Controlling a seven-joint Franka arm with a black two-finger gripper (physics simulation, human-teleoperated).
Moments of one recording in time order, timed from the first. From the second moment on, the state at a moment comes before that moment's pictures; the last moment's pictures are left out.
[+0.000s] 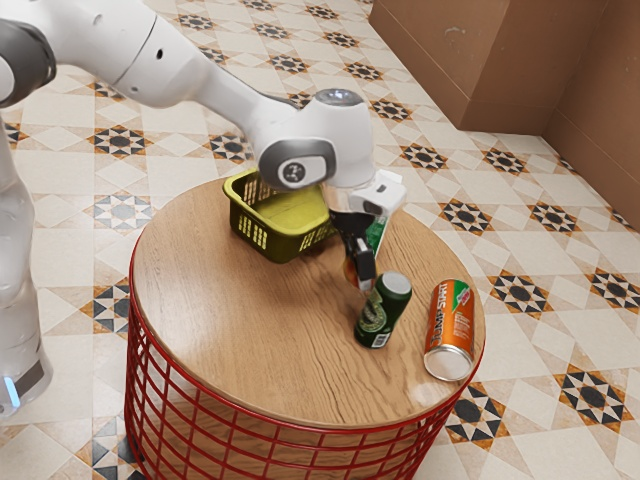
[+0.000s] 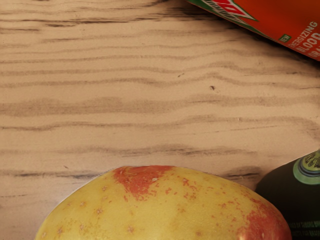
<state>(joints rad) 0.00 -0.13 -0.12 -2.20 -0.13 2.42 0.01</state>
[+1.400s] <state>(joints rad) 0.32 -0.04 0.00 -2.10 -0.07 2.41 0.00</state>
